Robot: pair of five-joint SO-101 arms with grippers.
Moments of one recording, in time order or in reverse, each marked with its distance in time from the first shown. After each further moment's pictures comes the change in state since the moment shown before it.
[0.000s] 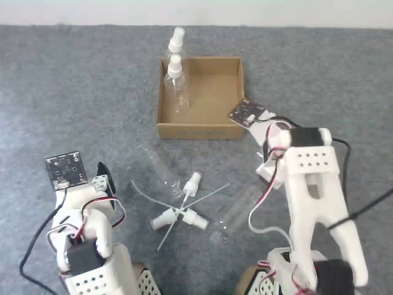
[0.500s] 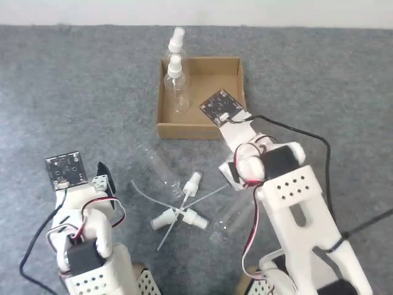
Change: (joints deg) left arm 0.0 0.0 0.0 0.0 0.0; right arm -17.7 -9.8 0.0 -4.1 -26.4
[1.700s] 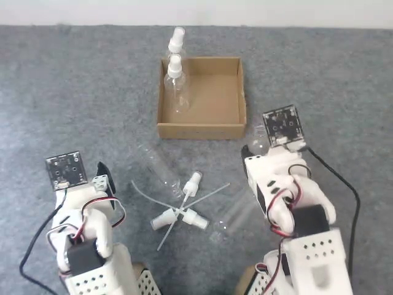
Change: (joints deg) left arm 0.0 0.0 0.0 0.0 0.0; right arm 11.5 -34.5 30.2 -23.5 -10.8
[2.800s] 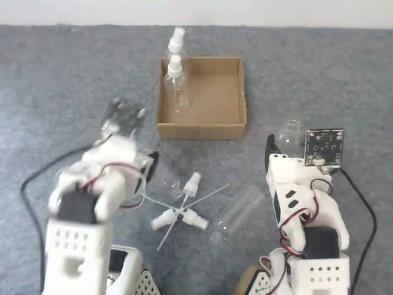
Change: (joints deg) left arm 28.3 49.1 -43.3 12.6 -11.3; right arm 10.3 -13.5 5.4 -2.8 -6.1
